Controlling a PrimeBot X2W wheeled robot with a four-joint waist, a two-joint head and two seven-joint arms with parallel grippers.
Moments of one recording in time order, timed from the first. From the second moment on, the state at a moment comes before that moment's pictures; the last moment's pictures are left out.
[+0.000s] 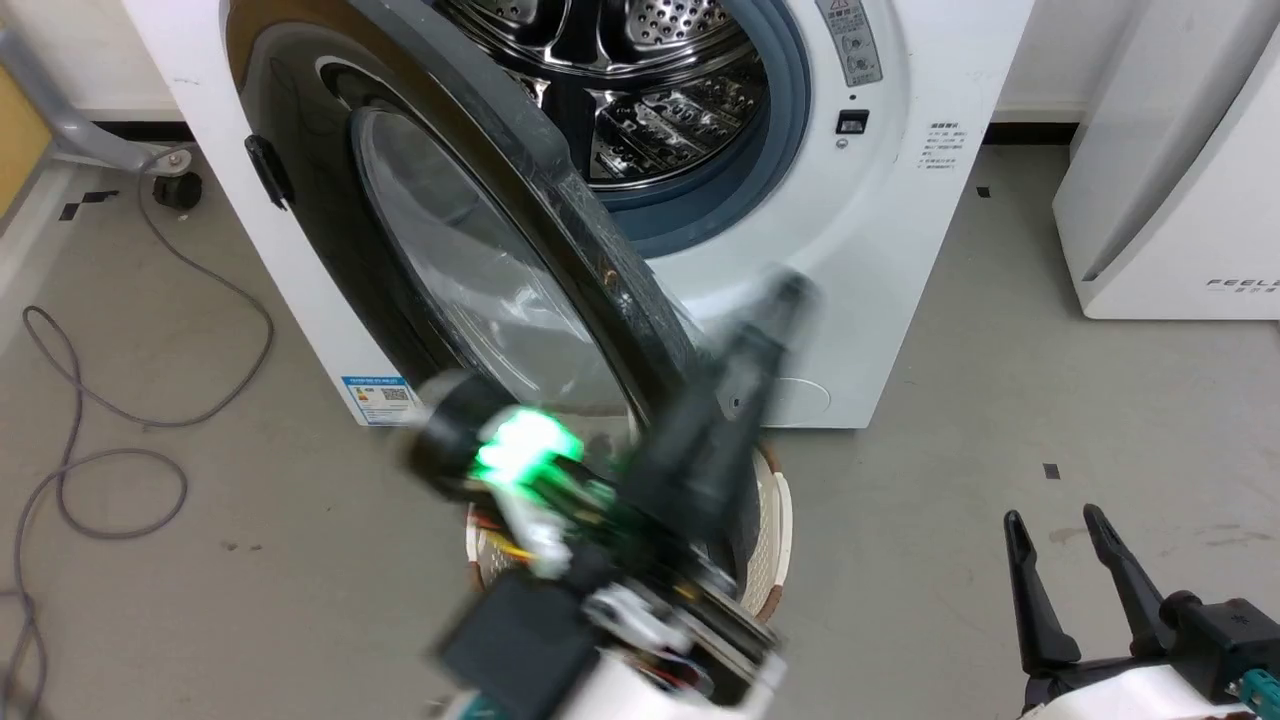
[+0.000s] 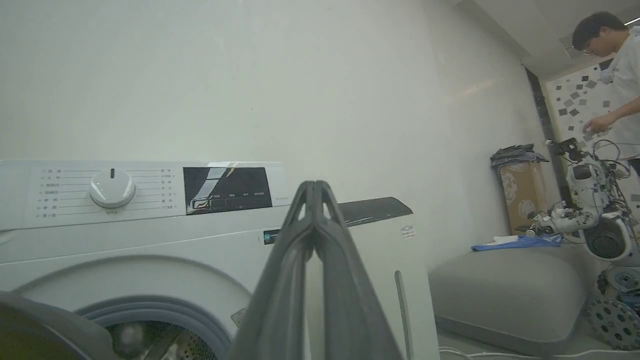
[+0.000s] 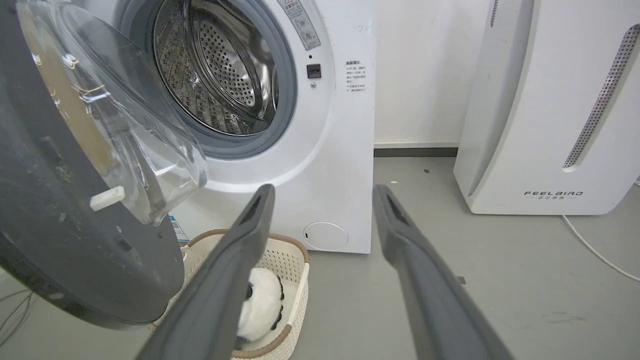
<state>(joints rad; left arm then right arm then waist) -0.33 0.05 -0.53 -0.38 -0.10 -0.01 -0.26 0.08 -0.05 -0.05 -0.02 0.14 0.13 -0.13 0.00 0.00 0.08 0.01</state>
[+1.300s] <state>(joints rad) -0.53 0.05 -0.87 0.23 -0.46 0.17 -0.03 0.05 -0.05 -0.04 0.05 0.18 0.13 -0.10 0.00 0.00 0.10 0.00</state>
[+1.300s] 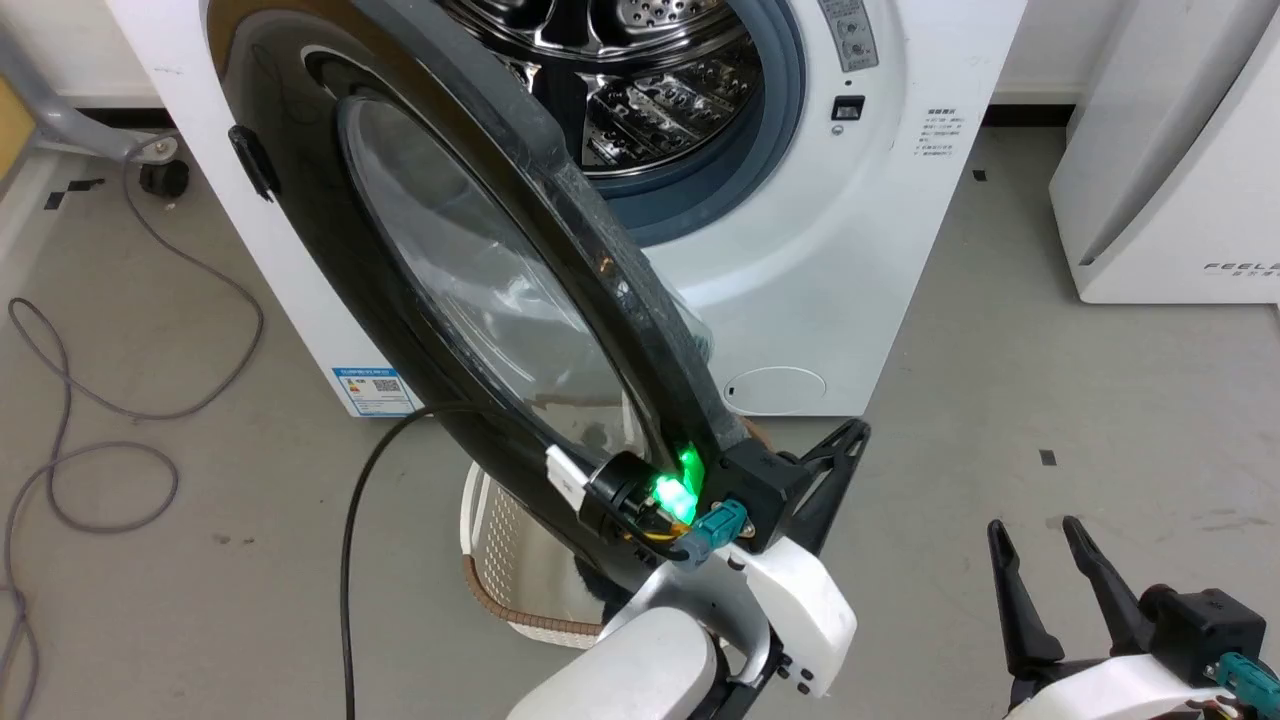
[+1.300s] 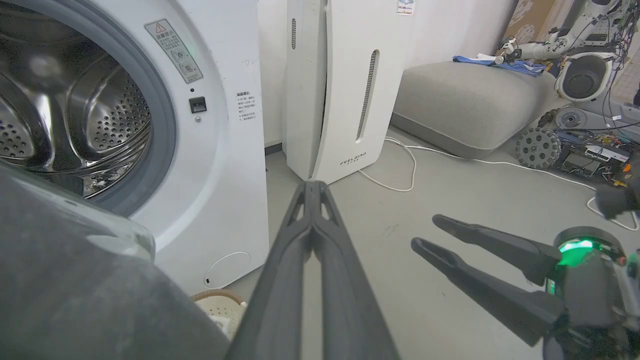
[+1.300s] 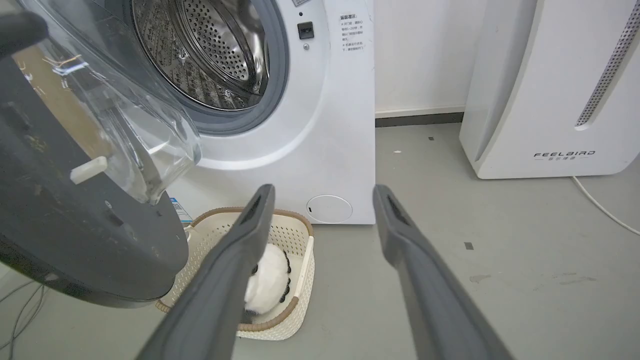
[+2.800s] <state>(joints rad) -0.23 0.32 -0.82 -0.20 -0.47 0.42 0.00 0.06 -0.05 -0.04 0.10 0.21 0.13 -0.06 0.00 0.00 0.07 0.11</state>
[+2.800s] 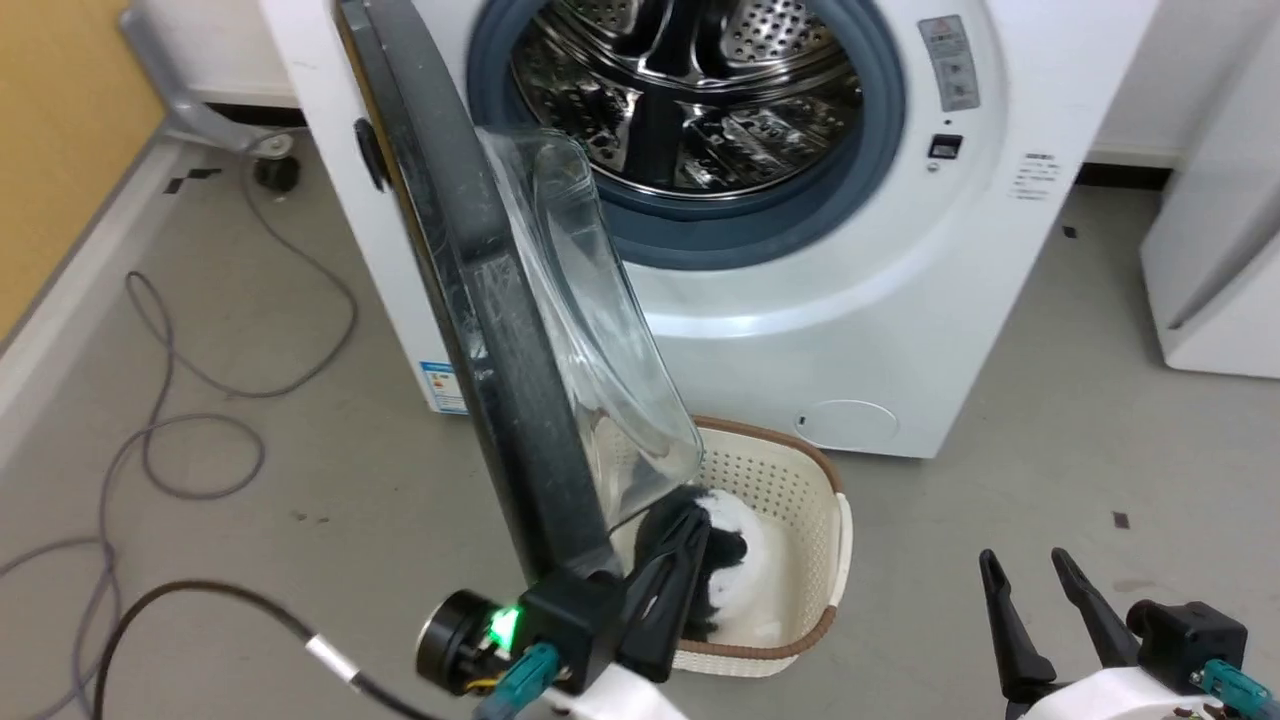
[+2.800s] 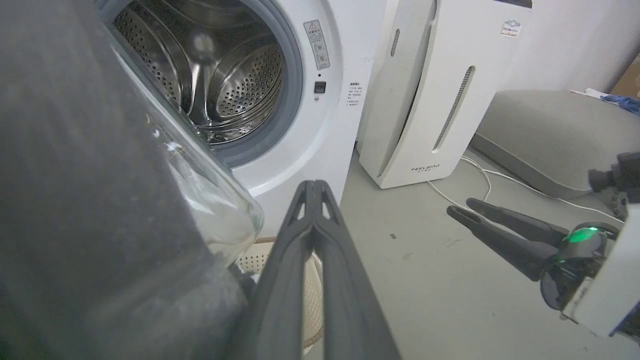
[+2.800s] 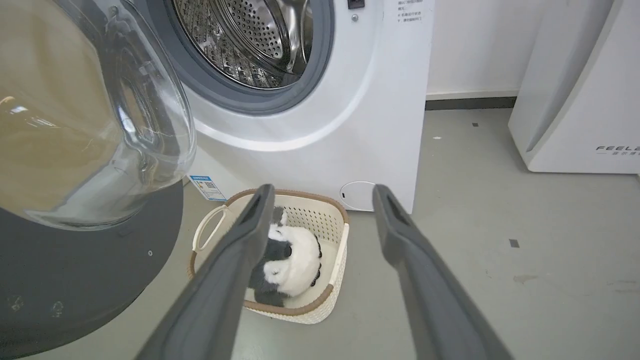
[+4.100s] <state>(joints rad) -0.06 0.57 -0.37 -0.21 -0.57 0.63 -0.15 0.08 -0.05 -0.06 0.08 0.20 0.13 -0.01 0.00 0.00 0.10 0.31</state>
